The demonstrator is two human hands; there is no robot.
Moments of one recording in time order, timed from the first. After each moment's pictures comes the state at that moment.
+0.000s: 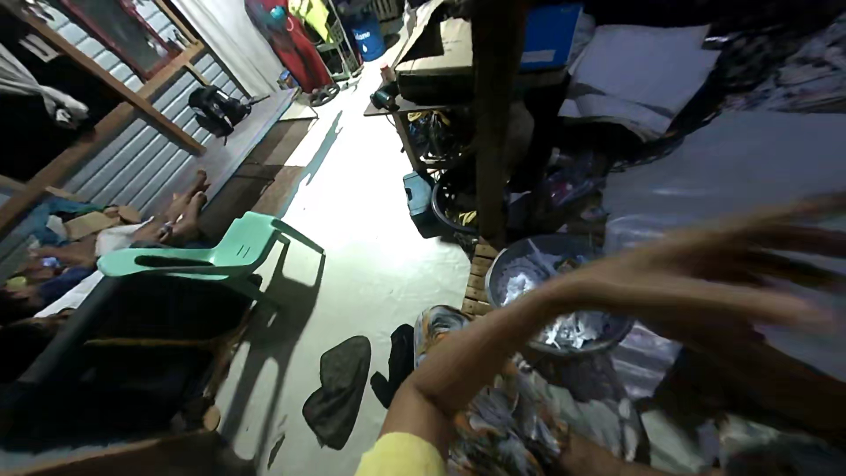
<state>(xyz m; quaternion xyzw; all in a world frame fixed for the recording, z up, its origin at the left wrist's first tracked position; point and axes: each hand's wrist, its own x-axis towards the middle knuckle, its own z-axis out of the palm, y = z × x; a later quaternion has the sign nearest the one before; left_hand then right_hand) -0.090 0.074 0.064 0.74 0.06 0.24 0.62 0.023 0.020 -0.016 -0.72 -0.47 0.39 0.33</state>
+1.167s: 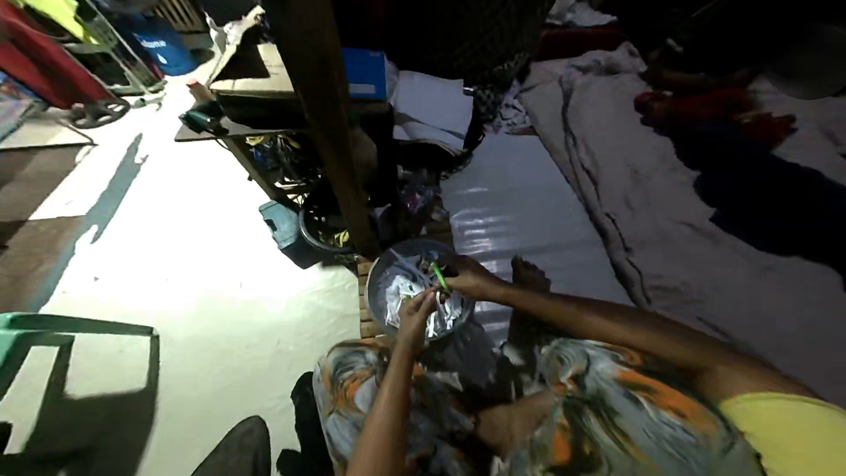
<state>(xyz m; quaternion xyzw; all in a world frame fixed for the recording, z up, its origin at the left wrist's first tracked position) -0.139 0.072 -0.163 0.47 0.29 0.35 0.76 0.029 0.054 -0.066 -0.67 -0.57 0.42 0.23</state>
